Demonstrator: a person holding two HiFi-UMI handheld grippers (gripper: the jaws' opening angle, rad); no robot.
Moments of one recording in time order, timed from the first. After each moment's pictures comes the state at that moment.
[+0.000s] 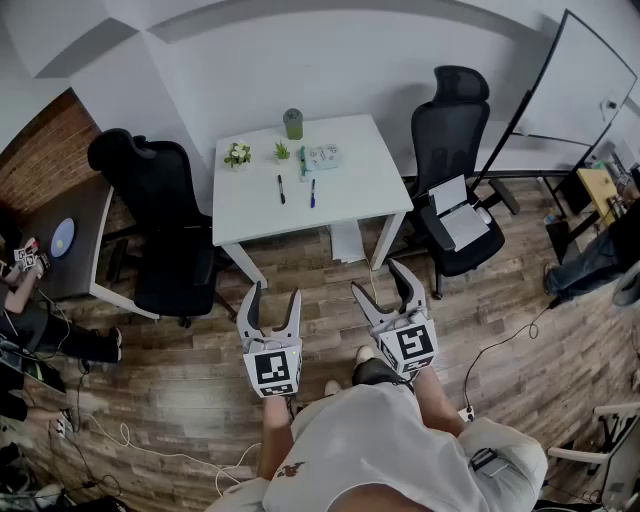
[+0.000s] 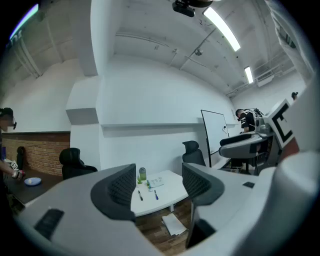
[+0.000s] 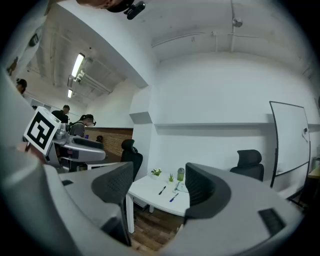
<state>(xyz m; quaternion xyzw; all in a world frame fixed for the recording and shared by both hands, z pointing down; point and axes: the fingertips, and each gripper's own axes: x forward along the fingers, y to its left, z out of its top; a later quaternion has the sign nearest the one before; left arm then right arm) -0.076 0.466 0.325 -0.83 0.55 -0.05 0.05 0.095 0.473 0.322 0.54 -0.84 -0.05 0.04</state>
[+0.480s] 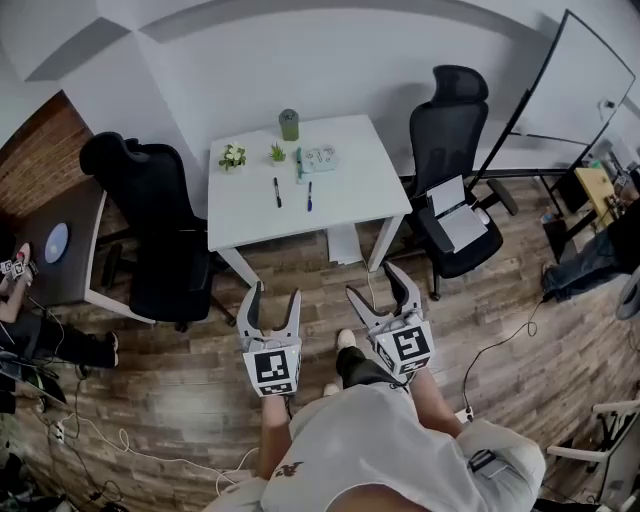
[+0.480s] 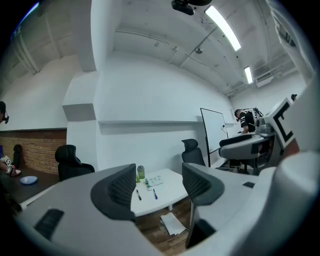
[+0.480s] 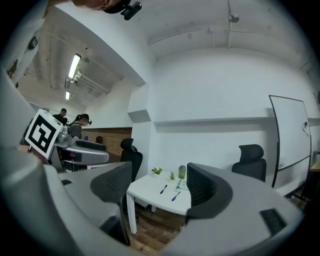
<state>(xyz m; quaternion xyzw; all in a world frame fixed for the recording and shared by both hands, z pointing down) -0.075 0.439 0.341 -0.83 0.55 -0.06 0.04 0.087 0.451 0.339 0.54 -0.84 -0.03 0.04</state>
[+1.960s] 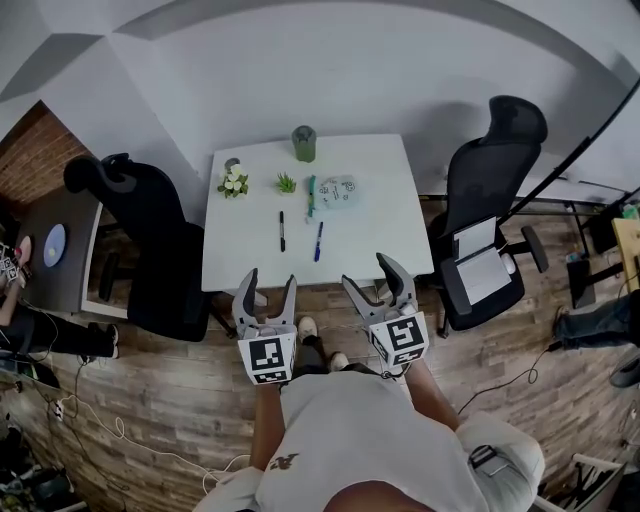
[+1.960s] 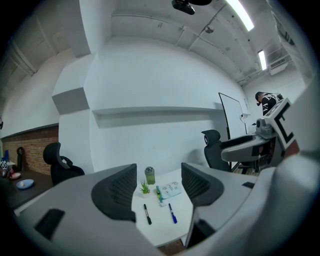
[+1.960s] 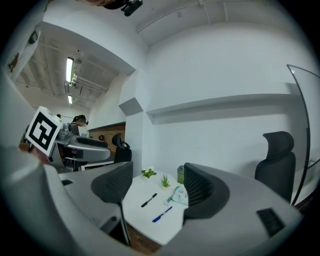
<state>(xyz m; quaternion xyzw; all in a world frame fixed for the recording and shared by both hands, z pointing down) -0.037 0.176 0.350 -0.80 0.59 -0.09 0.03 0.123 0.170 0.361 0.49 -0.87 0.01 0.05</state>
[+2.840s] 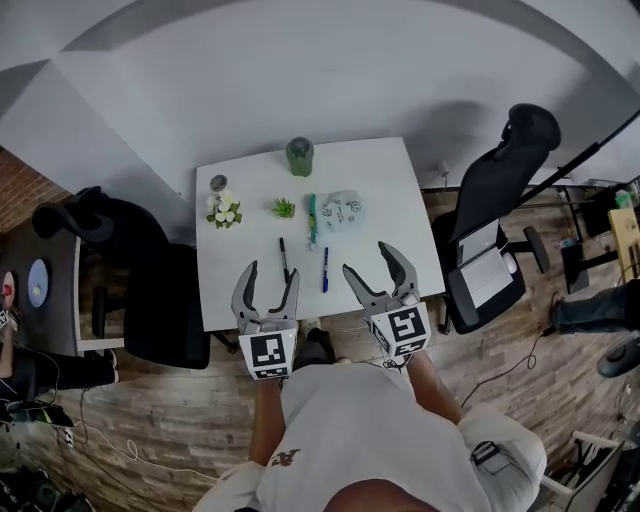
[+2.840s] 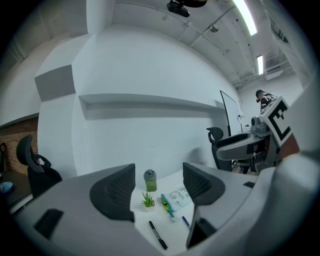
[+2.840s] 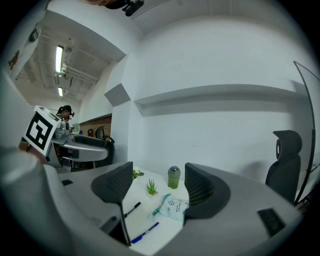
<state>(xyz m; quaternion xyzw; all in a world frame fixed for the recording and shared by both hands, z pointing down) -0.060 0.018 0.368 -0.83 0.55 -0.09 0.02 0.097 0.019 0.374 0.52 -0.85 0.02 0.08</state>
